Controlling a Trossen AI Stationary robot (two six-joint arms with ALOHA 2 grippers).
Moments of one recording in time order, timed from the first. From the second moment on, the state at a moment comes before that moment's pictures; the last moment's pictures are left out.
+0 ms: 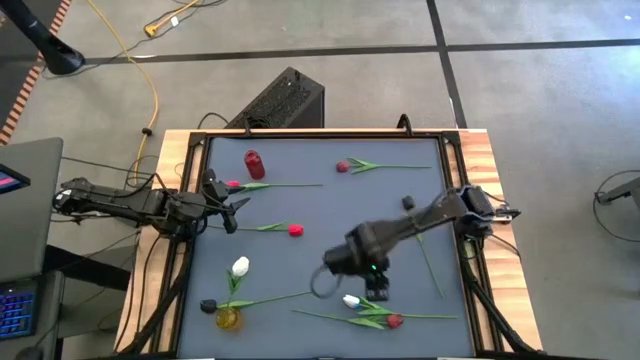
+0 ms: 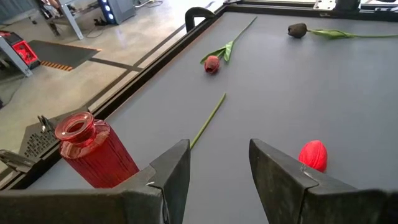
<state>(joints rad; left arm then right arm) -0.13 0.47 0.38 -0.40 -0.63 -0.21 0.35 2.00 1.81 -1.54 -0.26 0.34</state>
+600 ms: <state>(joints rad) -0.13 0.47 0.38 -0.40 -0.63 -0.22 0.53 1.85 1.46 -1.17 -0.08 0.60</state>
